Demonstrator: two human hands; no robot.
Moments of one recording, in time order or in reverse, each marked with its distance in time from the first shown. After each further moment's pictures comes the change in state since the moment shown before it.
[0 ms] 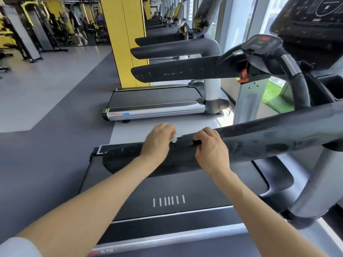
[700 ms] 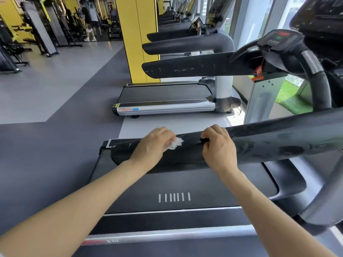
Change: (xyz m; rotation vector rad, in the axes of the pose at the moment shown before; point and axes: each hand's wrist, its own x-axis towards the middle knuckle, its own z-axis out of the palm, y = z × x) left_hand -0.028 -0.025 -0.020 0.021 -0.066 0.149; right_hand 0.005 0.005 0.012 0.074 0.094 -0.066
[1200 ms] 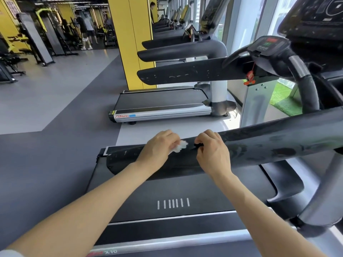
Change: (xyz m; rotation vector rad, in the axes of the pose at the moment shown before) left_hand 0.020 0.018 0.009 -0.035 -0.002 0.024; right_hand 0.001 0.001 -0.003 0.027 -0.025 0.020
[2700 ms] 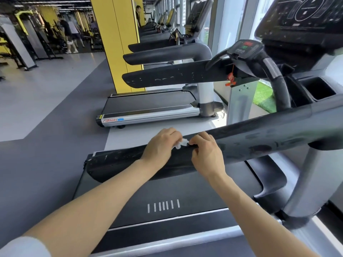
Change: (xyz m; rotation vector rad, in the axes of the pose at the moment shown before) left_hand 0.031 0.037 0.027 0.070 0.043 0.106; right_hand -0.006 0.024 -0.028 0.037 -0.043 0.095
